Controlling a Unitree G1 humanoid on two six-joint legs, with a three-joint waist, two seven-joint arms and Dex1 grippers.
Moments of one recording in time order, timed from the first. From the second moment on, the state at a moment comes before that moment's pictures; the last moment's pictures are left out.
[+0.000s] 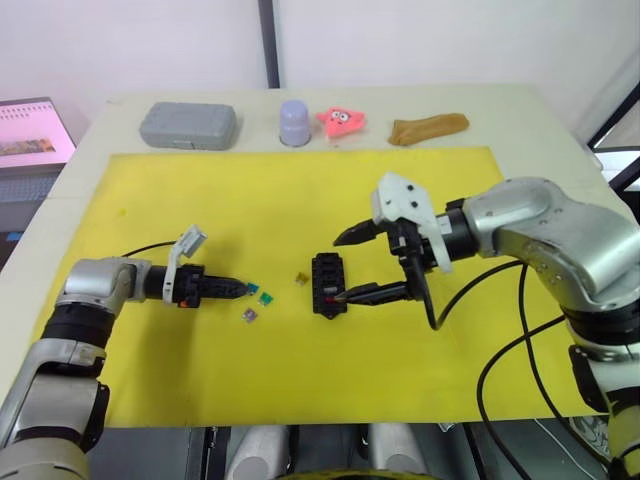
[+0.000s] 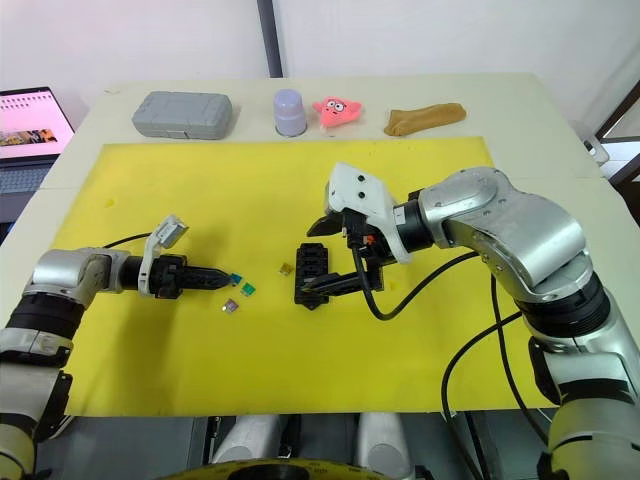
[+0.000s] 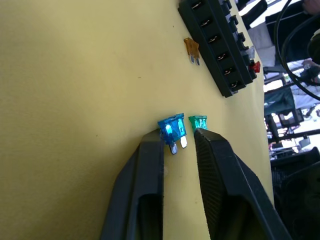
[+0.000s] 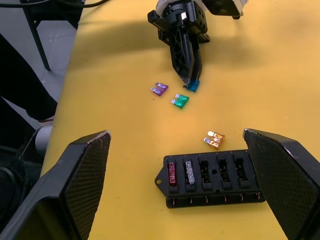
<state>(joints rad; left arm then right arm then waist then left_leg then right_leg) -0.60 0.75 -0.15 0.50 -0.47 0.91 -1.50 -0.83 -0.80 0.25 -0.47 0.63 1.05 1.08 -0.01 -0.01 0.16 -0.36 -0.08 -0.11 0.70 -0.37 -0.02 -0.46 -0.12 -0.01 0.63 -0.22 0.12</state>
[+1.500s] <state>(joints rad) -0.61 0.75 0.10 -0.25 -0.79 0.96 -1.30 -0.97 -0.75 0.15 -0.31 0.78 1.21 1.07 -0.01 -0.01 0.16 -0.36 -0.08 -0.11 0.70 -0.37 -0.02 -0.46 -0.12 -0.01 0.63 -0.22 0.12</state>
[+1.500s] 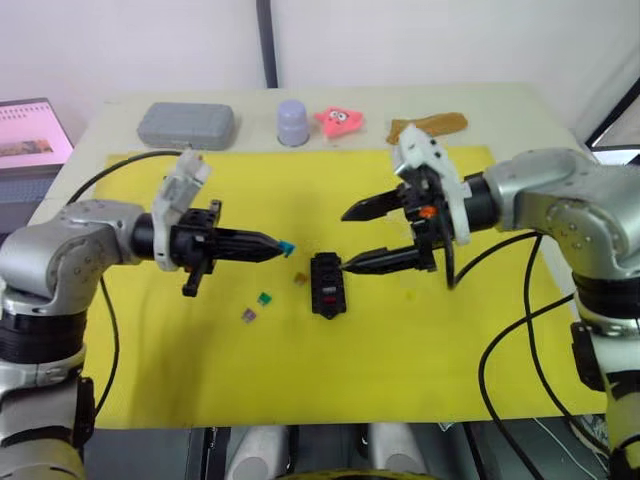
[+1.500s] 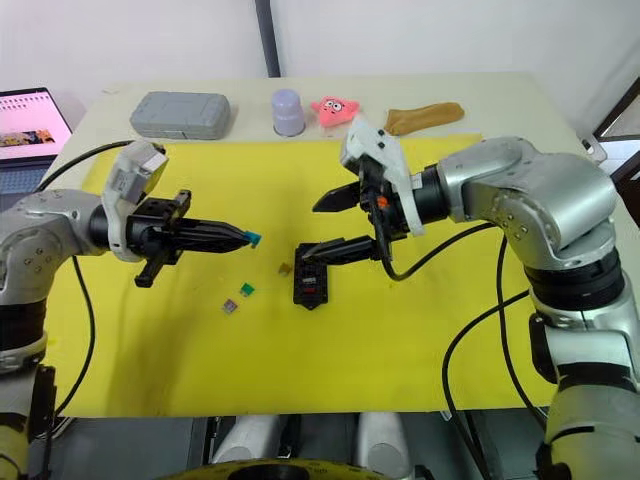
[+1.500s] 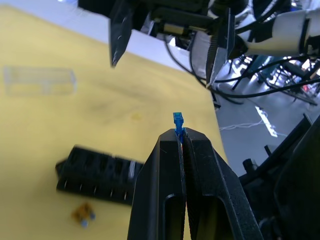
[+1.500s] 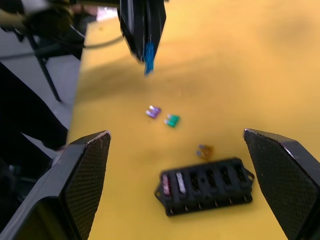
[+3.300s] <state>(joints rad) -0.62 0.80 -0.05 -0.24 -0.68 0.78 -1.25 -1.04 -0.73 0.29 -0.30 0.74 1.18 1.01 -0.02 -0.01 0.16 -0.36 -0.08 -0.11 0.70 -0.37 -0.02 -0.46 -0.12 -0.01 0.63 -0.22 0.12</state>
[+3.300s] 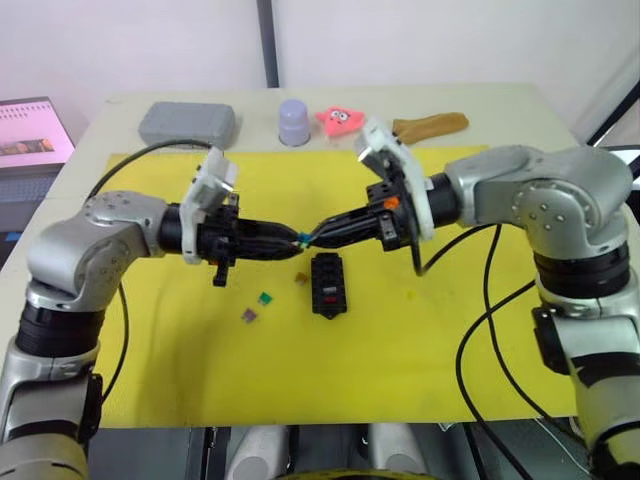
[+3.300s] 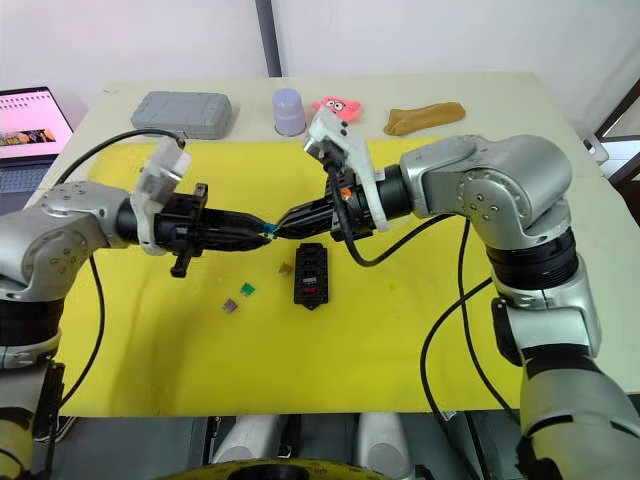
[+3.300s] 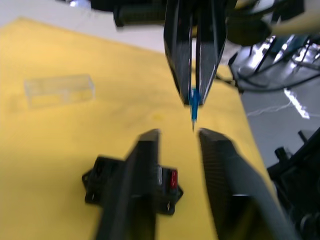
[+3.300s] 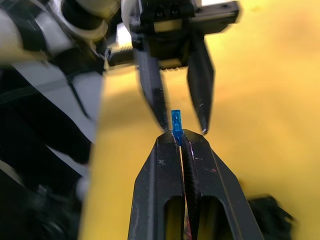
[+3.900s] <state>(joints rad) -0.46 0.72 -0.23 -0.12 -0.32 0.36 -1.24 -0.96 -0.76 0.58 -0.24 0.28 0.75 1.19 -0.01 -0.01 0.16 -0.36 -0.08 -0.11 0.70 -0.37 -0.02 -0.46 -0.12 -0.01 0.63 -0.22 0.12</state>
